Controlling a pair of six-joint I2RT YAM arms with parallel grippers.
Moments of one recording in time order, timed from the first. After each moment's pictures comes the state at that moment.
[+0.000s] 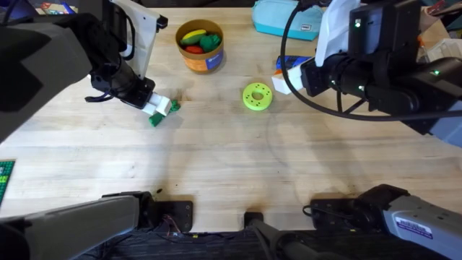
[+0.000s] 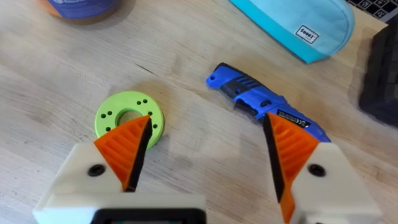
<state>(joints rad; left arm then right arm) 0.04 1.41 0.96 -0.85 -0.16 0.41 0.39 1.15 0.77 -0.31 0.10 -0.13</state>
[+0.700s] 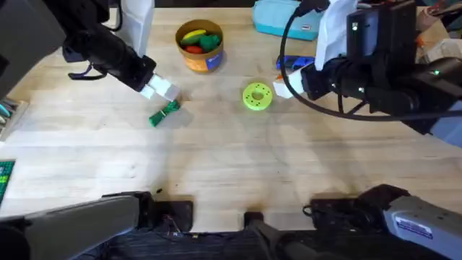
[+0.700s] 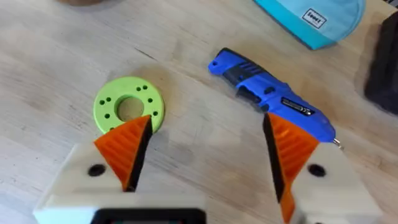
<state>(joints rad) 0.05 1.42 1.16 -1.00 0.11 0.59 0.39 1.15 0.77 -0.36 0.10 -0.13</state>
